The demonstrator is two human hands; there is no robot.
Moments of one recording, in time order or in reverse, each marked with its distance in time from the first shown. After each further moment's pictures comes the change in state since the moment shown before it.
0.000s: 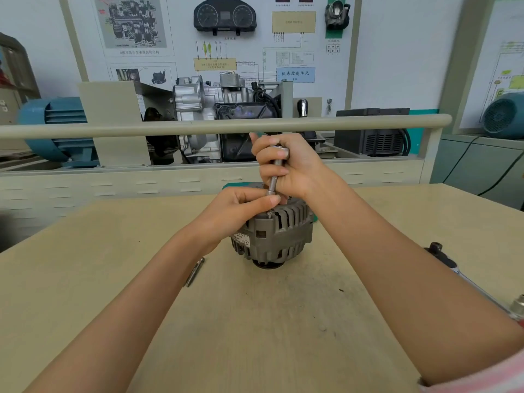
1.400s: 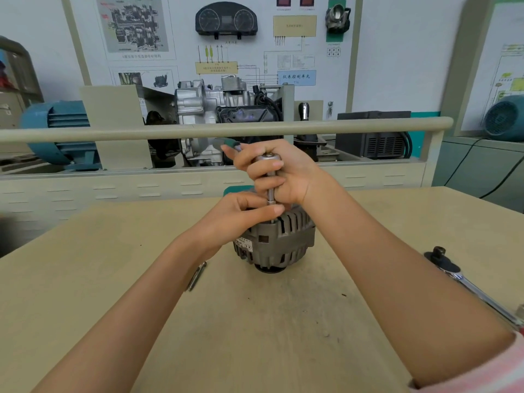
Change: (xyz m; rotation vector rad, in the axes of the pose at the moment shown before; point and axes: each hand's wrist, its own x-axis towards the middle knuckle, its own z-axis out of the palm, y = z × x) left_hand -0.001 0.001 -0.003 0.064 -0.004 -0.026; right_hand 0.002 0.003 0.011 -0.135 -0.165 0.233
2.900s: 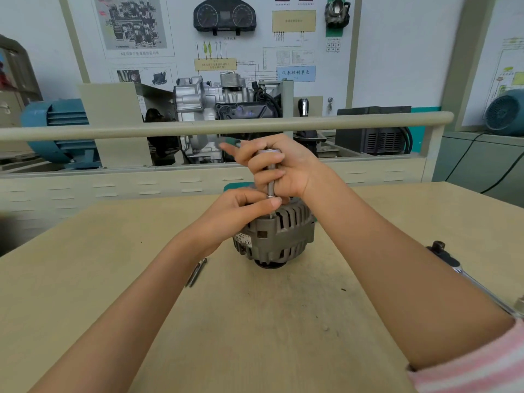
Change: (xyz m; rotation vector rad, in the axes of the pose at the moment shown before) left_hand -0.002 0.001 0.003 -0.047 0.019 -0.005; right_hand -0.001 -0.002 0.000 -0.064 0.119 -0.026
